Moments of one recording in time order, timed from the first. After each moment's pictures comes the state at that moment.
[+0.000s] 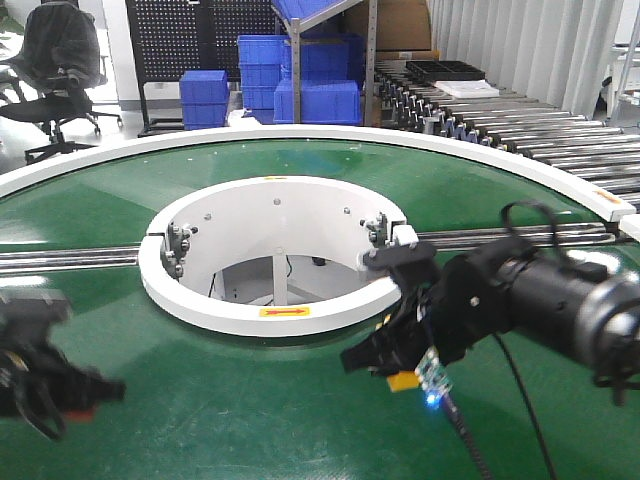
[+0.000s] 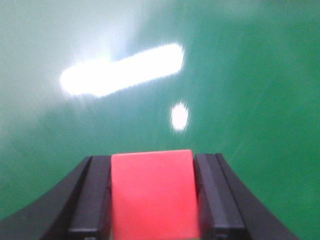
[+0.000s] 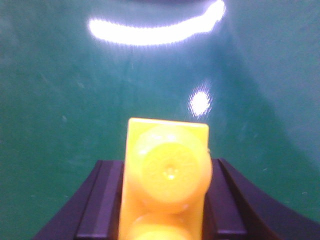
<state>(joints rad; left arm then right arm) -0.06 1.60 -1.03 -0.18 0.28 0.16 0.40 1.79 -1.51 -0.08 0.73 0.09</state>
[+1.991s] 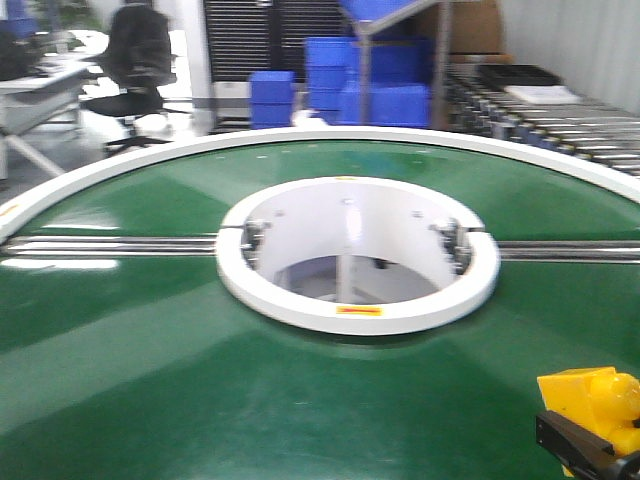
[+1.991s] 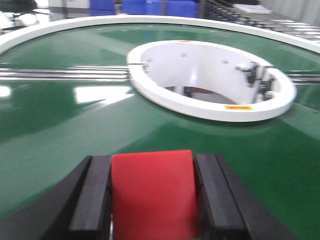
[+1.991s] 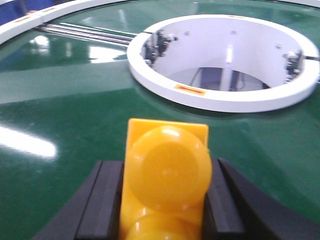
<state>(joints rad) -0.07 0.48 -0.57 -0.26 0.39 0.16 0.40 0.72 -0.62 -0.09 0.31 0.08</state>
